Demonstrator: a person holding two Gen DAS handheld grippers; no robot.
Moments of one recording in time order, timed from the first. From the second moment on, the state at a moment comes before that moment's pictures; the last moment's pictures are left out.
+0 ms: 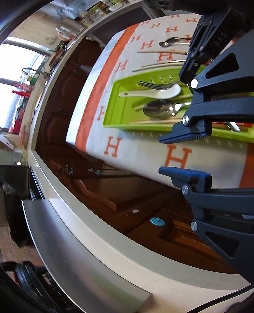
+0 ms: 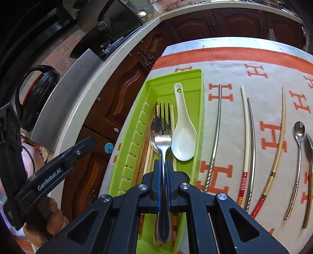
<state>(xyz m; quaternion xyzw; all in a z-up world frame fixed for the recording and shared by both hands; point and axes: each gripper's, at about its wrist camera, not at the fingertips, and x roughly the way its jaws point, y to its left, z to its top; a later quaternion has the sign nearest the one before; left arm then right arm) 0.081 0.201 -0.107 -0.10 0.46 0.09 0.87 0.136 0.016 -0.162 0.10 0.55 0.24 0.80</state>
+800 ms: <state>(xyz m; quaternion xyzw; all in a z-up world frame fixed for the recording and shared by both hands) 0.041 0.163 -0.098 -0.04 0.48 0.10 0.87 0.097 -0.035 -0.136 0.08 0.52 0.21 0.82</state>
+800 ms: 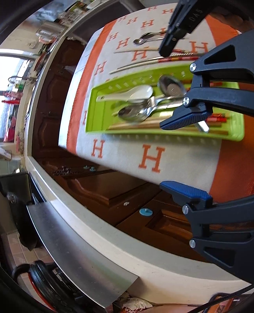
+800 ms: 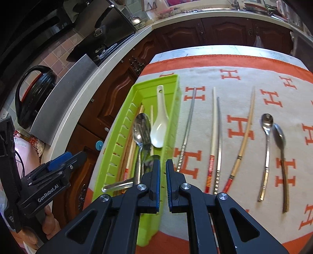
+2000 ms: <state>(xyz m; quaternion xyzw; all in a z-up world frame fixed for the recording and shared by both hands) 0.075 -0.020 -0.133 -0.03 0.50 -0.03 0.86 0.120 -0.205 -0.169 0.04 0.50 0.10 0.86</state>
